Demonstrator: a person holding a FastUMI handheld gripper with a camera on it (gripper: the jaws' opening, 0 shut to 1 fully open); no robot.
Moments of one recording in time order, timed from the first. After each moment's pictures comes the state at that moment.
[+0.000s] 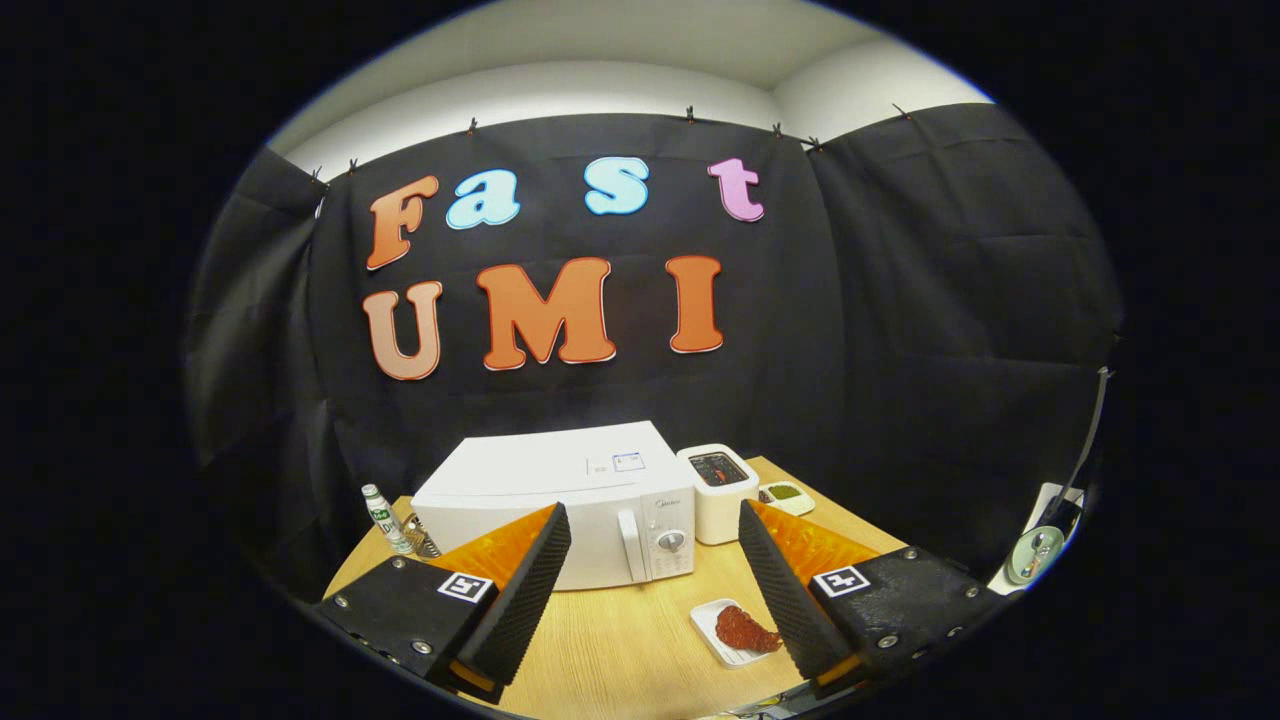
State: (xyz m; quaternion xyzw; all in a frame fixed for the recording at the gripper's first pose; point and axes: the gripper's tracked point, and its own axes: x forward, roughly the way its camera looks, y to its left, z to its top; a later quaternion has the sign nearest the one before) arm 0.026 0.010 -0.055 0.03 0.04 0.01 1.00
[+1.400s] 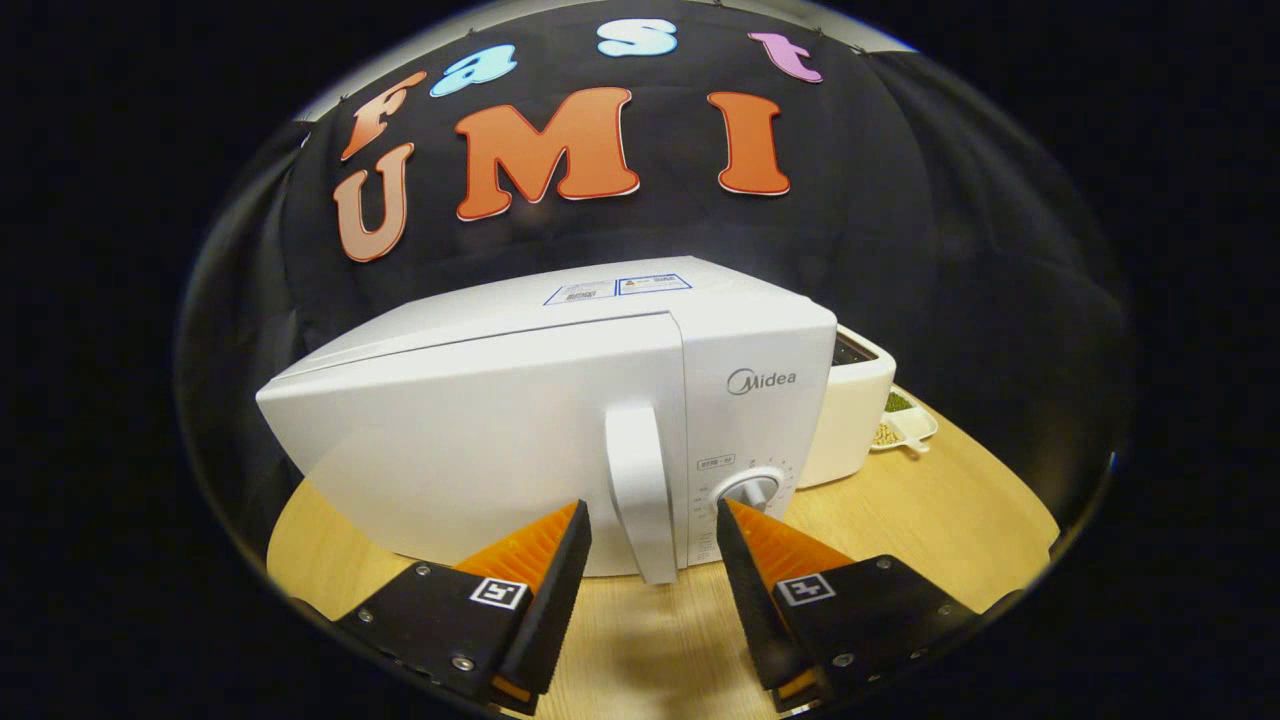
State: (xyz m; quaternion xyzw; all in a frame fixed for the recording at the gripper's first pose) arm 0.229 0.058 -0.252 0.03 0.18 0.07 0.98
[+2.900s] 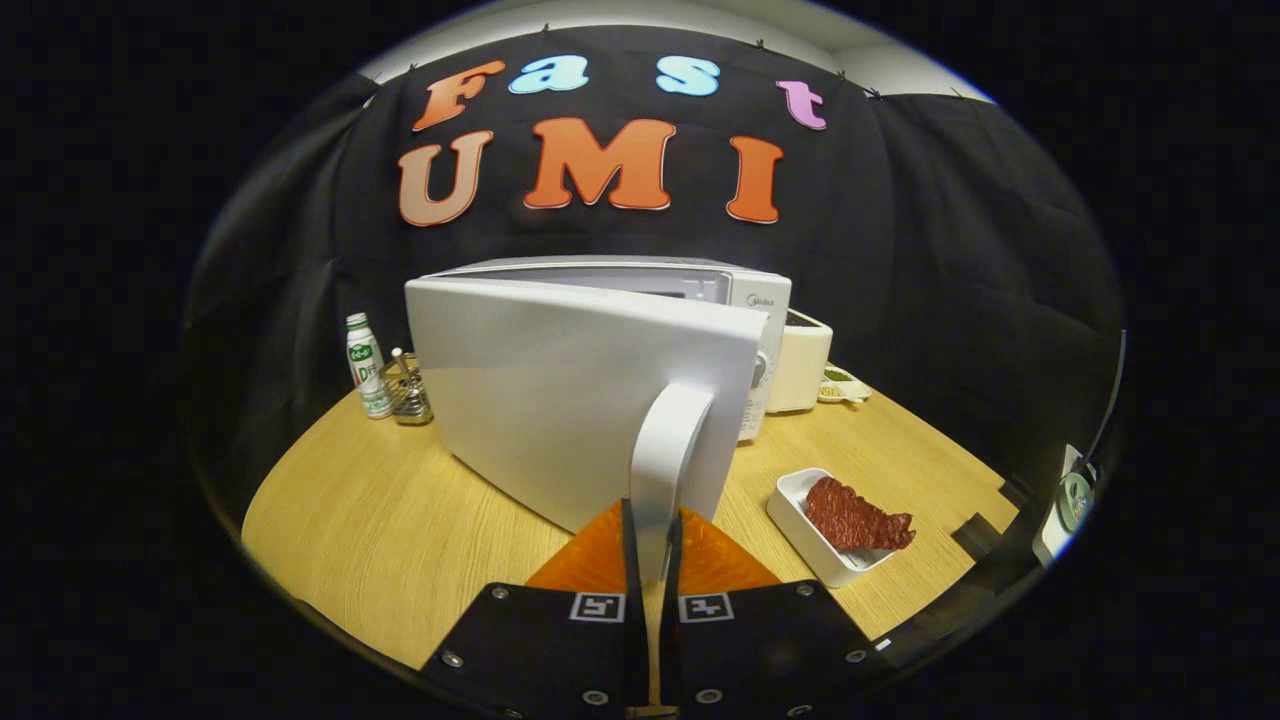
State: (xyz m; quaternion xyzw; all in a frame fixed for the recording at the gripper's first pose) arm 0.004 0.115 -0.272 -0.05 0.15 0.03 0.99
